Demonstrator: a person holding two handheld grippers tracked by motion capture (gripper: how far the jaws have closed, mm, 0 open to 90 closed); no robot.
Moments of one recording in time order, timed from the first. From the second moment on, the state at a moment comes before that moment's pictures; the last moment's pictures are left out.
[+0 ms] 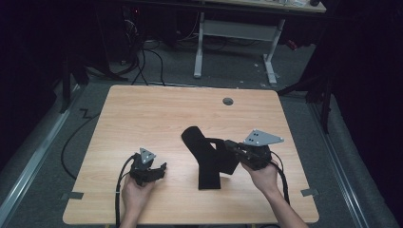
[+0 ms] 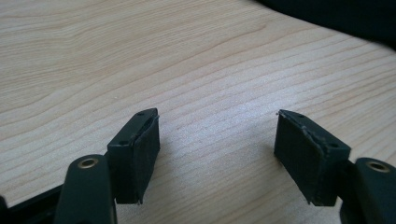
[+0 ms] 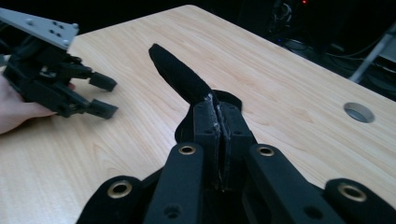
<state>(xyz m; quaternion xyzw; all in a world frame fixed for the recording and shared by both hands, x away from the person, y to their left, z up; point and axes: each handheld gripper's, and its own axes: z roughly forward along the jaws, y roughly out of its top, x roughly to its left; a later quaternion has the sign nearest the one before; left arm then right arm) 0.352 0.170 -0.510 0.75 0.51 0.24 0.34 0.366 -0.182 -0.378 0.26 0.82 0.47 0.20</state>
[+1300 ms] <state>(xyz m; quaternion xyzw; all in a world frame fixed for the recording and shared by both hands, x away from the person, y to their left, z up) 0.352 0.169 -0.510 0.75 0.51 0.24 0.34 0.339 -0.148 -0.384 0.21 0.84 0.48 0.12</state>
